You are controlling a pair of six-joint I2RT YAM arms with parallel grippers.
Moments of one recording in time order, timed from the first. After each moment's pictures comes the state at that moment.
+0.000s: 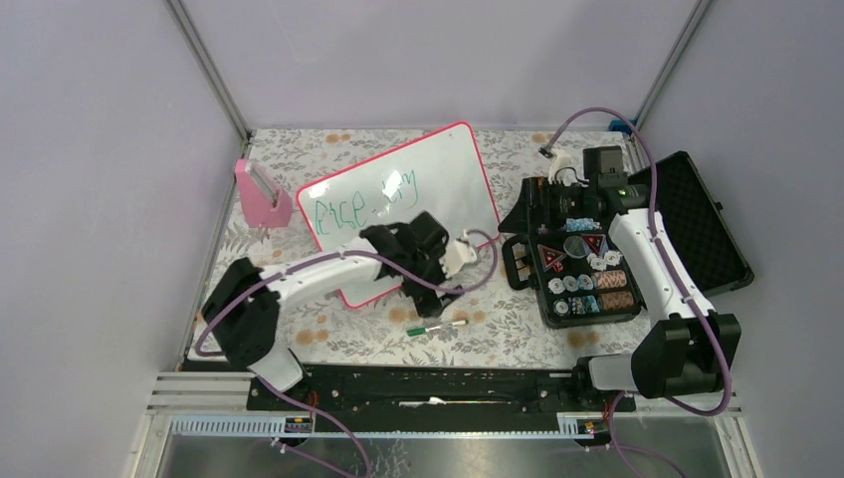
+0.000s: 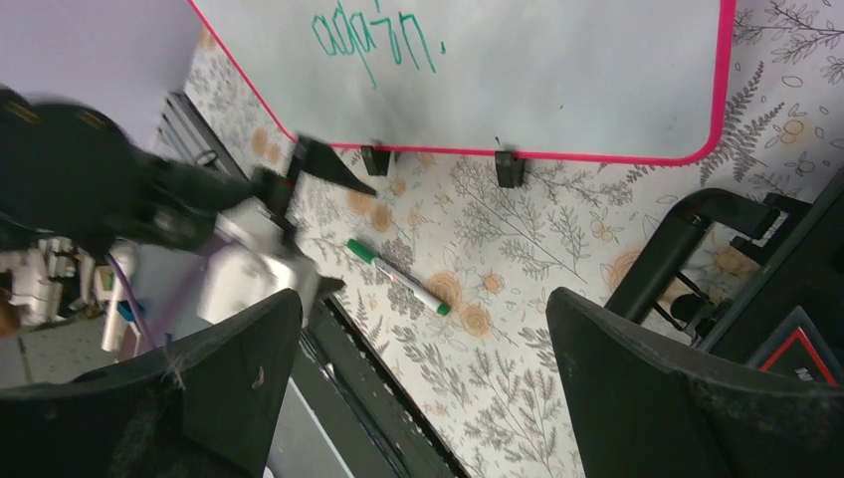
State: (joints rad) left arm -0.92 1.61 1.11 -0.64 0.25 0.27; right arm 0.08 1.34 1.18 -0.74 -0.85 0.04
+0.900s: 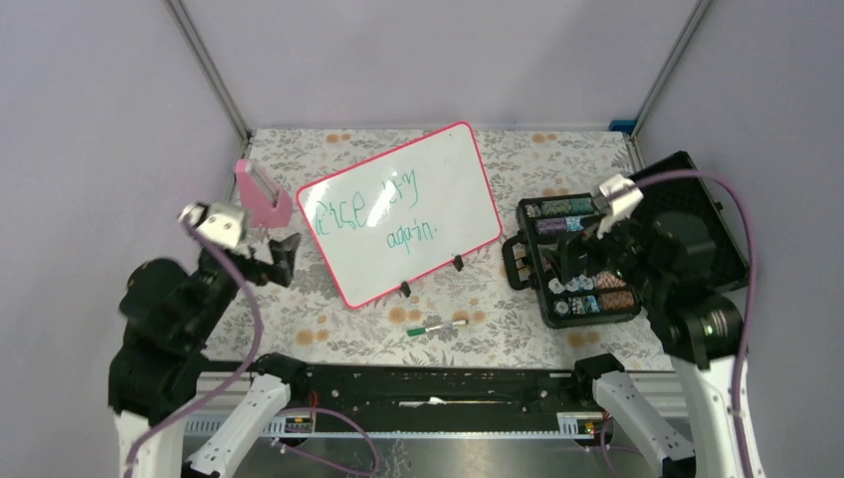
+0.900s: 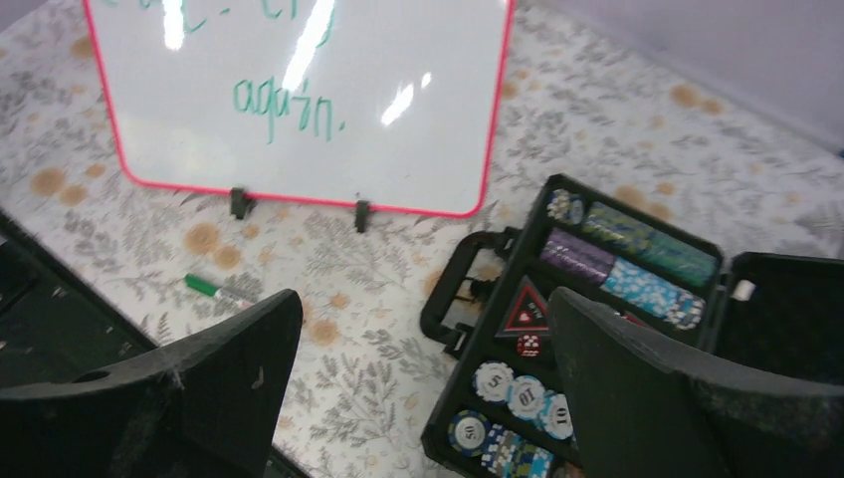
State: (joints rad) left arm -0.31 0.61 1.31 -0.84 0.07 0.16; right arm 0.23 0.78 1.25 -0.89 -0.38 -0.16
